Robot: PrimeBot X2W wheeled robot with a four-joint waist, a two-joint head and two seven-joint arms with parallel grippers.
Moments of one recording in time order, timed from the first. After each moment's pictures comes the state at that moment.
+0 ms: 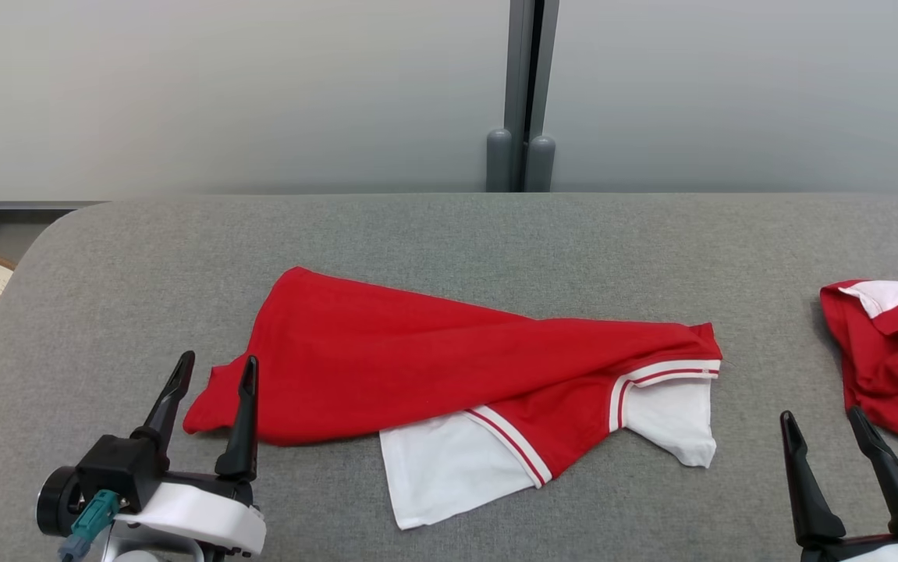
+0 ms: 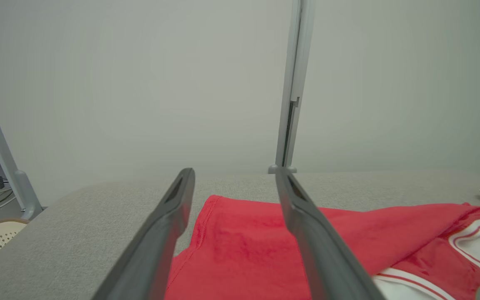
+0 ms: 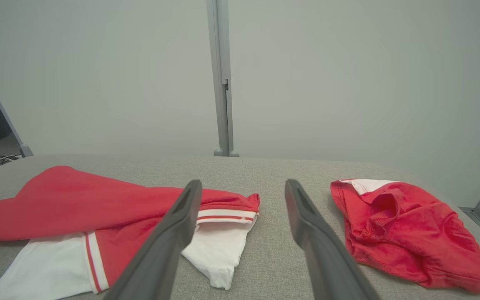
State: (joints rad) left arm -0.07 0.21 -0.20 0.18 -0.34 0.01 -0.26; right arm 0.22 -0.11 -0.03 -0.18 0.16 0.13 0.03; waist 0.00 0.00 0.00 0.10
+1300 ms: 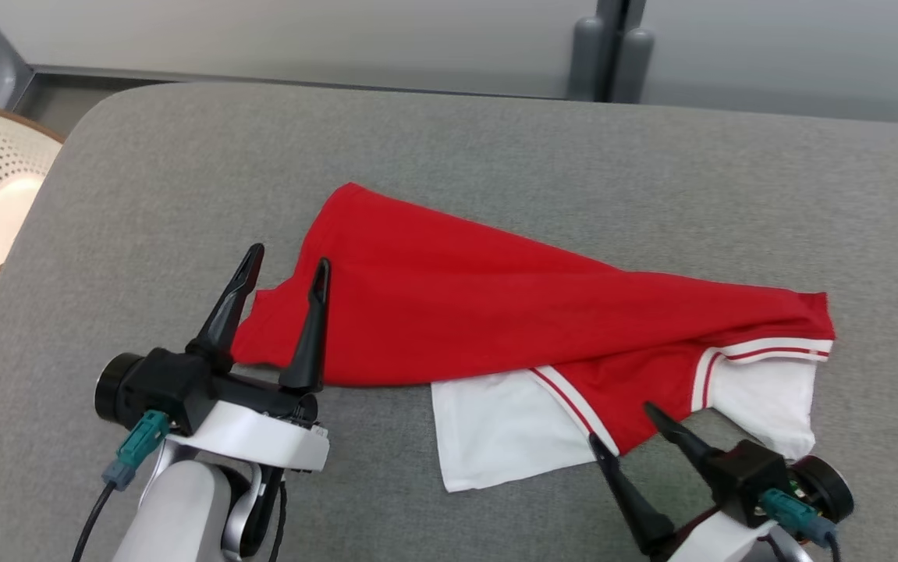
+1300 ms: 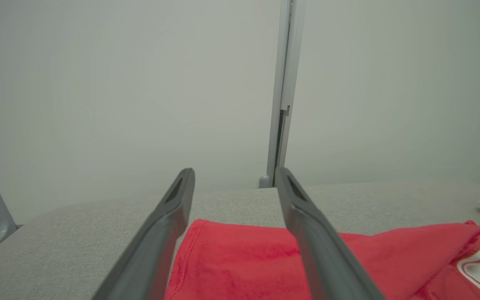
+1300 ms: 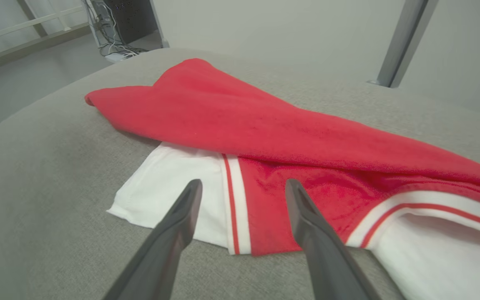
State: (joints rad) left arm -0.22 0.14 -0.24 0.13 -0.29 -0.05 -0.26; right arm 0.04 -0.23 0.35 -0.09 0.18 0.13 0.12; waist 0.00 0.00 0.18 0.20
